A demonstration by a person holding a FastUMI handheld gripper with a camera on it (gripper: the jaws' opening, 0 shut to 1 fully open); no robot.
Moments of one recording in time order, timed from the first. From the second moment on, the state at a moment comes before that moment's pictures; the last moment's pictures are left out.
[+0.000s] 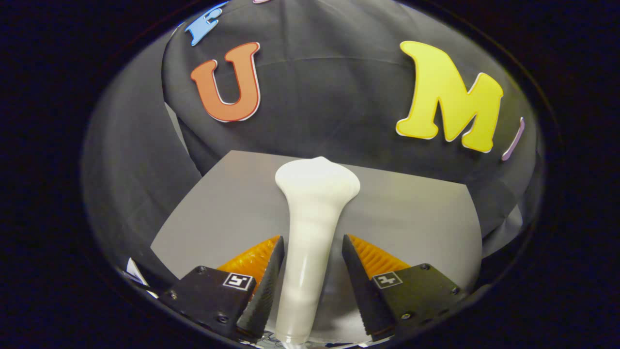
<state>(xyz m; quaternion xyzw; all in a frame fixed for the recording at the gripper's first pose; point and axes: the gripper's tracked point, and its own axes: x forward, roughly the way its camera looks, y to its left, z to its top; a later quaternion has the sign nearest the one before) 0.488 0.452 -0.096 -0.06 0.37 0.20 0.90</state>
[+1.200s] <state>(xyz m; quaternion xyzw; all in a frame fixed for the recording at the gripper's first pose) 0.369 0.390 -0.015 0.02 0.23 0.25 0.94</state>
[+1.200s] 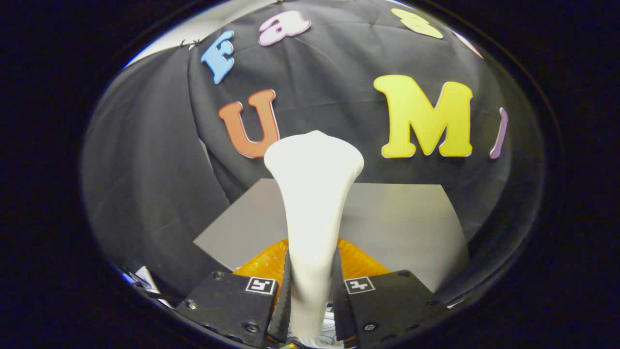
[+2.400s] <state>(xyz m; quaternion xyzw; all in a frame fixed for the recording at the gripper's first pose) 0.183 0.069 0.197 0.11 0.02 0.12 0.99</state>
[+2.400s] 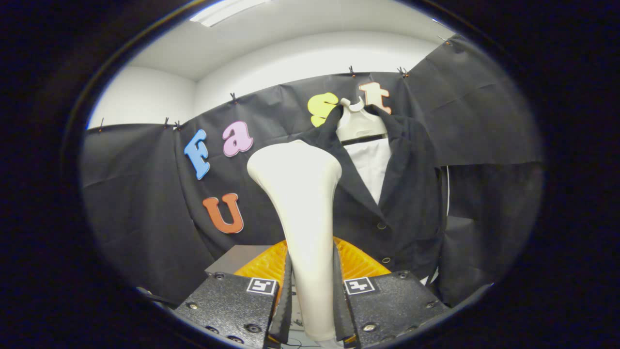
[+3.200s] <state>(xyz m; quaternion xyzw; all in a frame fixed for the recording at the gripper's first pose) 0.338 0.063 0.237 0.07 0.00 0.12 0.99</state>
